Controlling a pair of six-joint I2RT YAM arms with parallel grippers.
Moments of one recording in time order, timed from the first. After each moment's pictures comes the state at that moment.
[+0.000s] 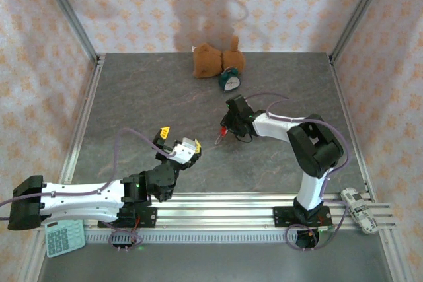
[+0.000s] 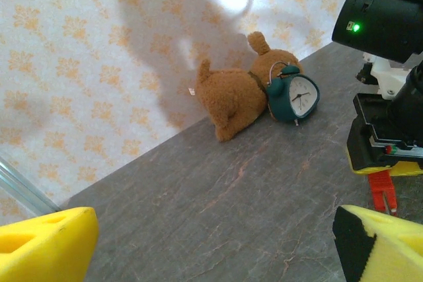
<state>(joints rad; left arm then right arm) -1.27 0.85 0.40 0.32 -1.14 0.35 0.60 1.81 1.04 -0.19 -0.02 1.04</state>
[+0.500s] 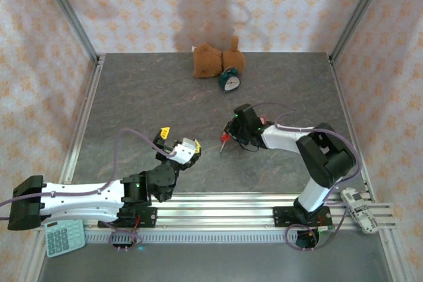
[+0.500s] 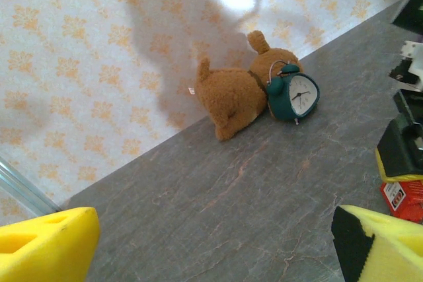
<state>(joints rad) -1.27 0.86 0.40 0.31 -1.14 0.35 0.60 1.67 0.79 0.05 -0.11 1.08</state>
